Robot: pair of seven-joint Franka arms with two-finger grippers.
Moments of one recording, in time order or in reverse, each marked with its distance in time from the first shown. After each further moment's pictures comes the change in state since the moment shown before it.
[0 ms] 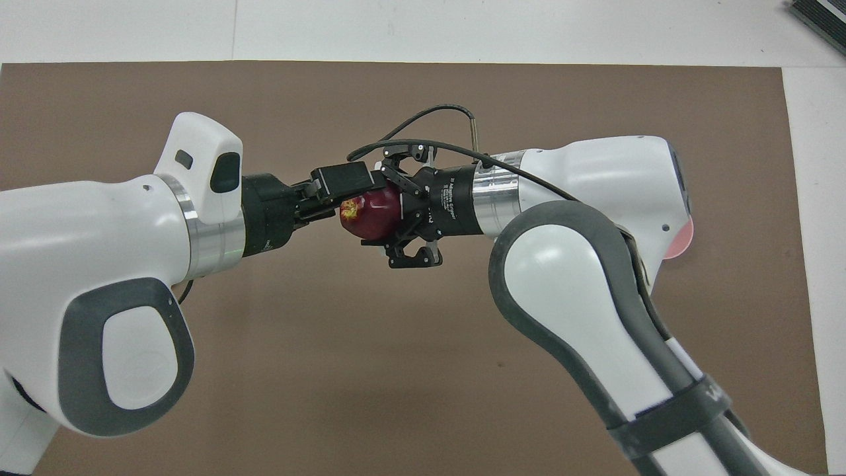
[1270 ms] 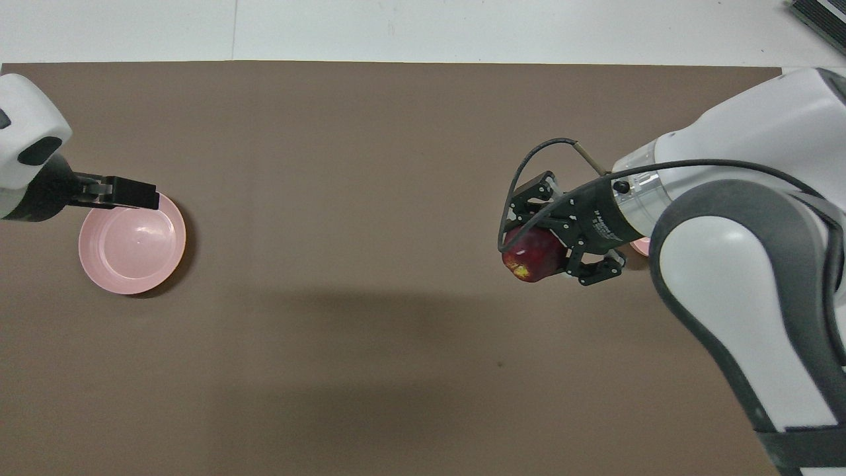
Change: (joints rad) left arm 0.209 0.077 0.003 0.257 0.407 -0.400 0.384; right arm -0.249 -0.121 -0.017 0.021 -0.583 -0.515 -0.536
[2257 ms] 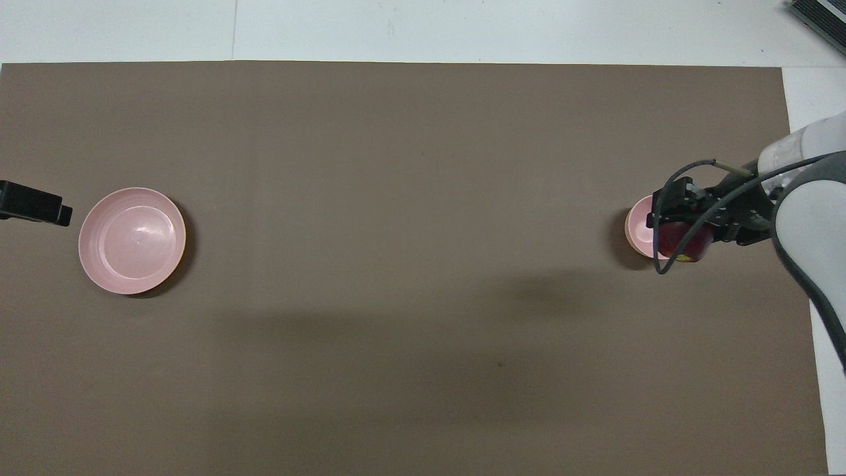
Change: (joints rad) left arm -0.127 0.020 0.225 0.171 0.028 -0.274 0.127; right arm -0.303 0.077 -0.006 -0.071 -0.420 0.196 -0.826
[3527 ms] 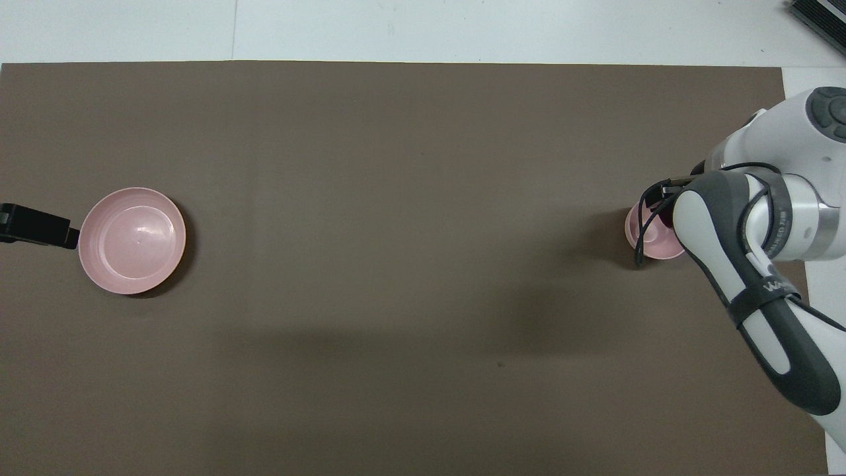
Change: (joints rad) left arm -0.027 -0.026 0.010 -0.003 0.000 -0.043 -0.024; right arm 0.038 0.133 0.014 -0.106 -0.130 0.245 -0.120
